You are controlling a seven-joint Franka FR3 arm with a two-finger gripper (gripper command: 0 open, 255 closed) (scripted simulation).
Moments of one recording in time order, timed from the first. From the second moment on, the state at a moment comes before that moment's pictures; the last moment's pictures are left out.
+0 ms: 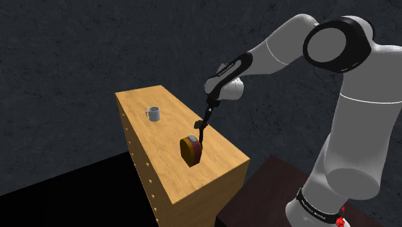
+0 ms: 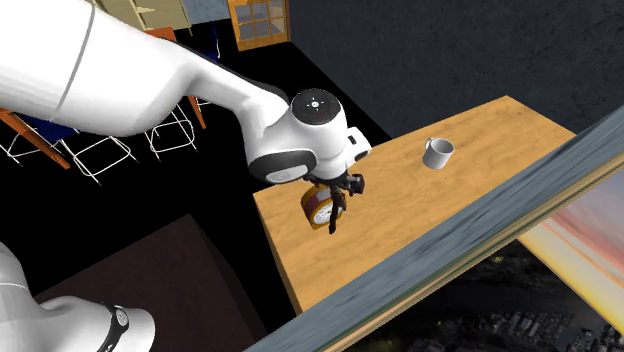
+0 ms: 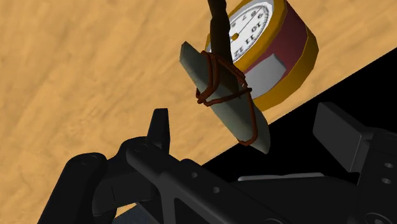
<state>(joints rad) 0.17 0.19 -0.26 -2.24 0.38 2.67 -0.98</state>
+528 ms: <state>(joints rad) 0.13 0.32 -0.20 -2.18 0.50 2.76 -1.11</state>
